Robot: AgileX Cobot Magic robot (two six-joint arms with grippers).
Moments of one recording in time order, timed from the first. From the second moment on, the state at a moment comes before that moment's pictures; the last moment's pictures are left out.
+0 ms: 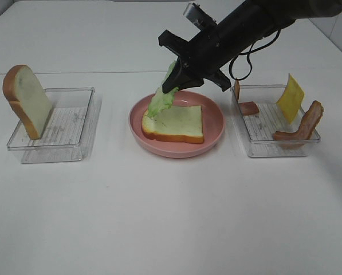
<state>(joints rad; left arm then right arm) 0.01 0.00 -0.52 0.04 1.08 -0.05 0.33 2.20 -1.69 0.79 0.88 -0.25</state>
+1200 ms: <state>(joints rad) 0.01 0.00 -0.52 0.04 1.08 -0.05 0.35 2.29 -1.74 0.62 0.87 -0.17</state>
